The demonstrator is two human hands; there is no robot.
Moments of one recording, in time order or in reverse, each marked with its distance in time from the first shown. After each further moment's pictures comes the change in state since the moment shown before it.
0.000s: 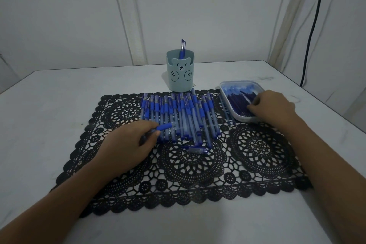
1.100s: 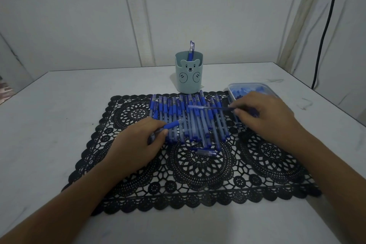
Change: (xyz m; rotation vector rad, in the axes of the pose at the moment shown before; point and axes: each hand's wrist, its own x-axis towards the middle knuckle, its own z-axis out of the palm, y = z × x) left_hand 0.001 -0.001 0.002 -0.049 0.054 0.014; right_hand -0.060 -0.031 -0.026 0.412 0.093 -0.642
